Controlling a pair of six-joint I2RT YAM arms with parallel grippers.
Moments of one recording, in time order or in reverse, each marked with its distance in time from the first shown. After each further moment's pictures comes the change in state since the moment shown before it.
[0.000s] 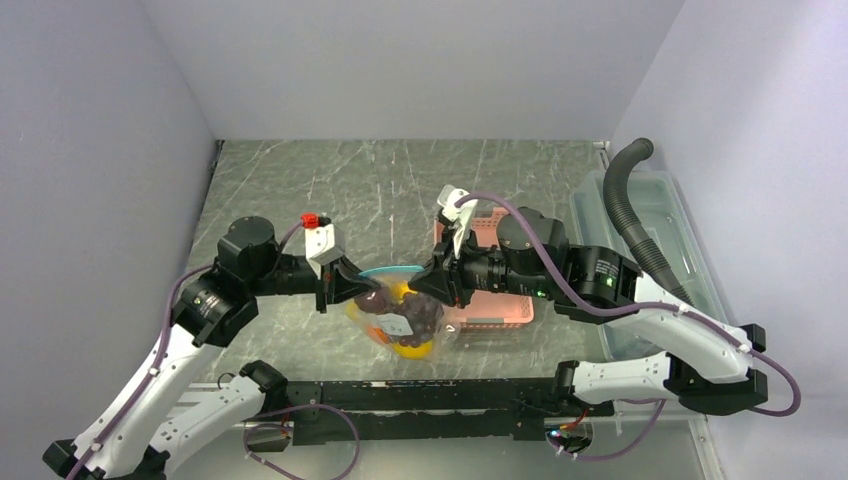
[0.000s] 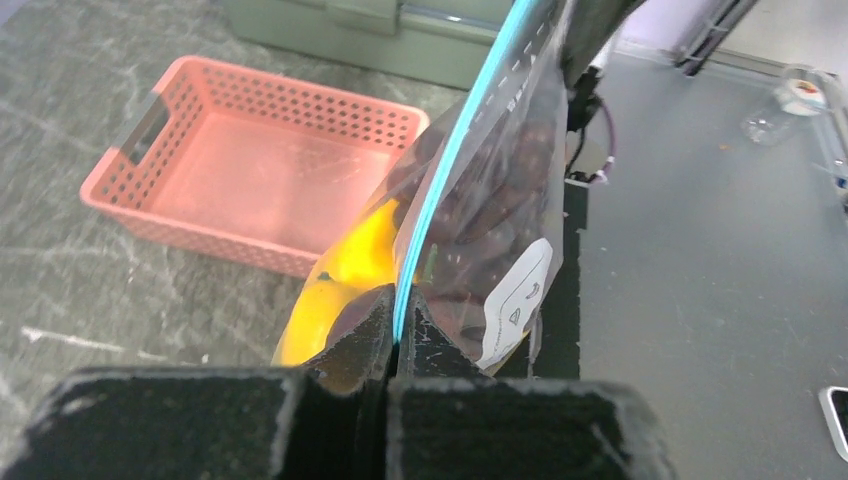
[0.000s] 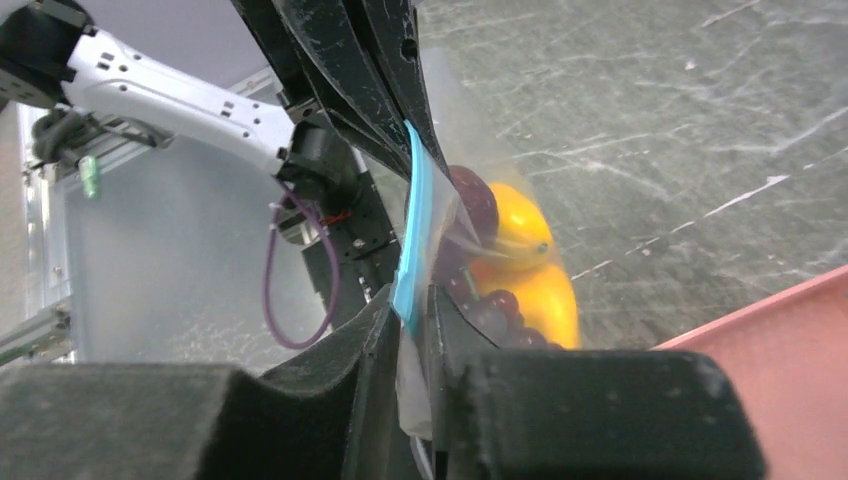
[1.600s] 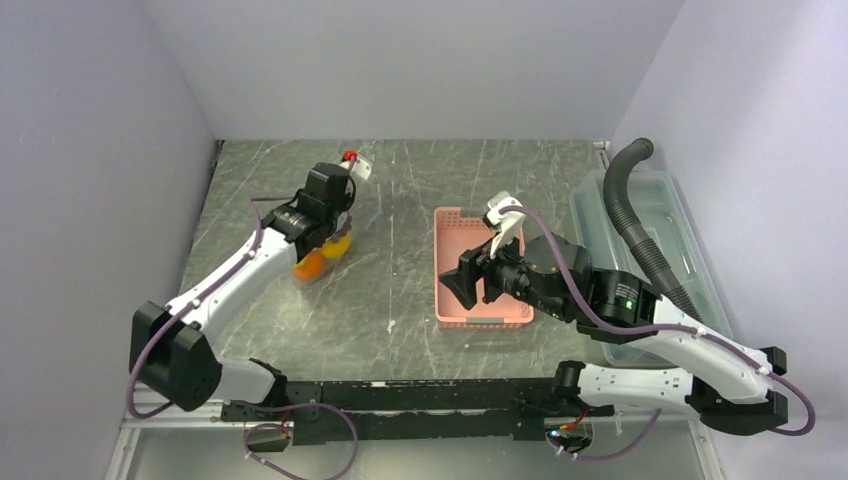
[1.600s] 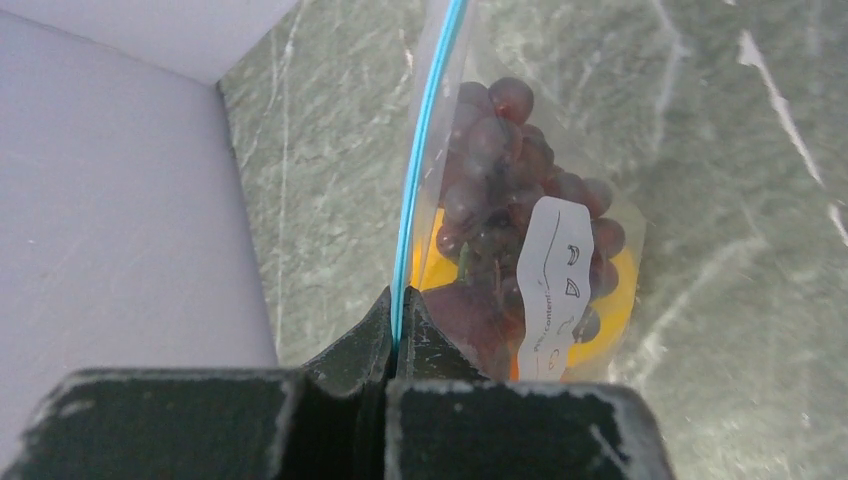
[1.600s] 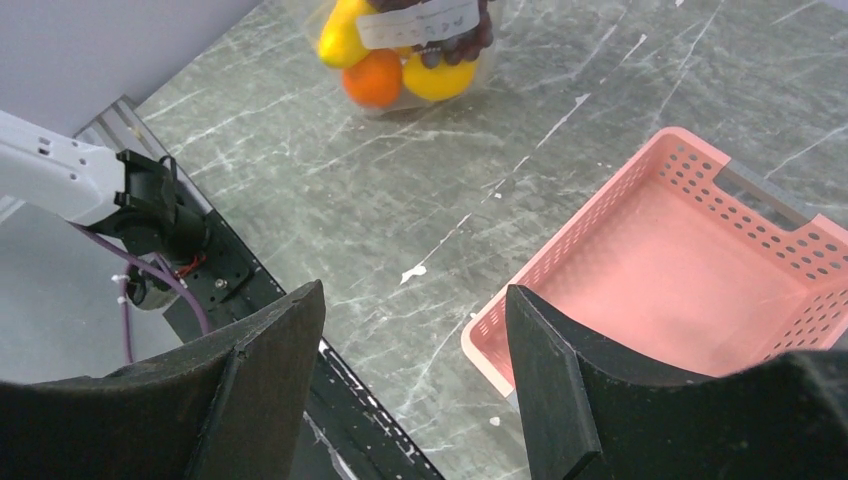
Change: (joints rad) left arm 0.053 0.573 0.134 0.074 -1.346 0.253; right arm -0.039 -0.204 -0.267 0.035 0.363 0.051
